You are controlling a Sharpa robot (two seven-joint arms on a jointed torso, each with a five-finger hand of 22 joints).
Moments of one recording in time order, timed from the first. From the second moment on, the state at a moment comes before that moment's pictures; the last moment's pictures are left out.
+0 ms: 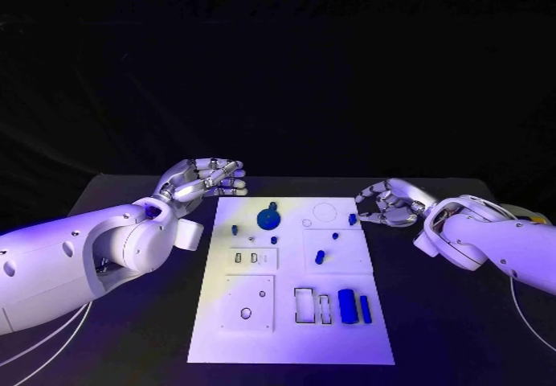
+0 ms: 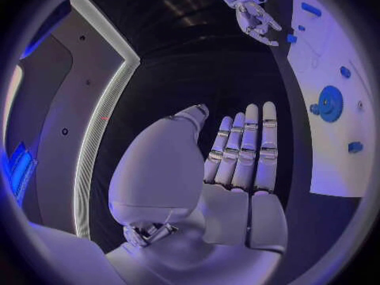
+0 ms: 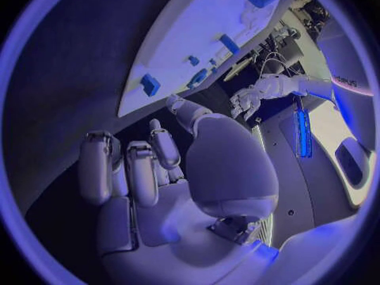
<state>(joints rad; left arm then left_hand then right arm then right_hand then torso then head) 1.21 -0.95 -0.04 1.61 -0.05 -0.27 0.42 1.43 -0.13 0.32 0.29 0.24 0.84 0.21 0.26 0.16 1.00 0.18 0.10 0.07 0.97 0.13 0.34 0.29 0.17 0.91 0.23 0.35 0.10 1.23 -0.90 -0.15 1.31 -1.04 -0.34 0.24 1.23 -0.18 0.49 -0.02 0.11 0.79 0.18 0.17 0.41 1.30 0.08 1.32 1.21 1.47 0.01 1.54 1.31 0.06 1.41 0.11 1.39 1.31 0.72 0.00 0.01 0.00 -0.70</state>
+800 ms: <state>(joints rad) 1.21 -0.95 -0.04 1.61 -0.05 -0.27 0.42 1.43 -0.13 0.32 0.29 0.24 0.84 0.21 0.26 0.16 1.00 0.18 0.10 0.07 0.97 0.13 0.34 0.29 0.17 0.91 0.23 0.35 0.10 1.20 -0.85 -0.15 1.26 -1.08 -0.33 0.23 1.23 -0.17 0.50 -0.03 0.12 0.80 0.18 0.17 0.42 1.30 0.09 1.31 1.21 1.47 0.01 1.54 1.31 0.06 1.41 0.12 1.39 1.31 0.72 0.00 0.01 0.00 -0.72</state>
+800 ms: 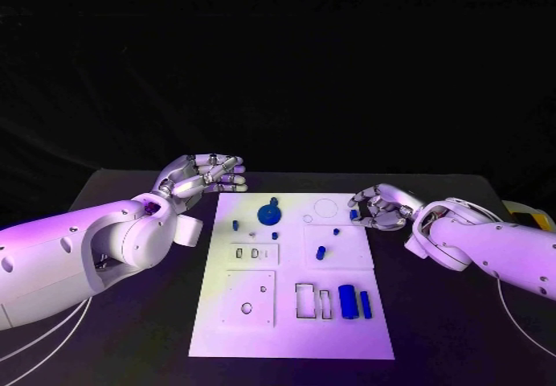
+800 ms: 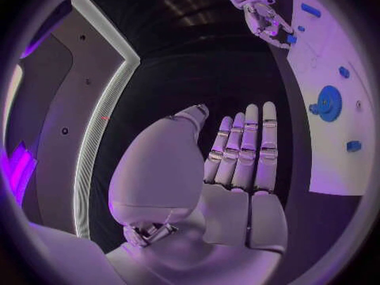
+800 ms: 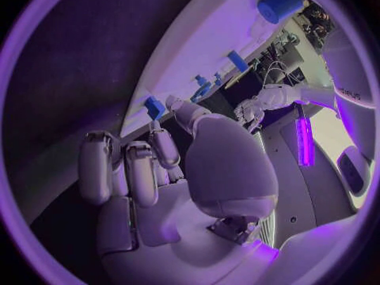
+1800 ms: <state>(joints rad) 1.21 -0.96 -0.04 1.61 -0.05 -0.27 0.41 1.43 -0.13 0.32 0.29 0.24 0.84 0.21 0.26 0.16 1.00 0.19 0.10 0.07 0.97 0.13 0.34 0.29 0.17 0.91 0.23 0.34 0.10 1.19 -0.83 -0.15 1.24 -1.09 -0.34 0.20 1.23 -0.15 0.51 -0.03 0.12 0.87 0.17 0.22 0.44 1.32 0.09 1.33 1.24 1.47 0.01 1.55 1.31 0.06 1.42 0.12 1.40 1.31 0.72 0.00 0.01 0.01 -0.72</state>
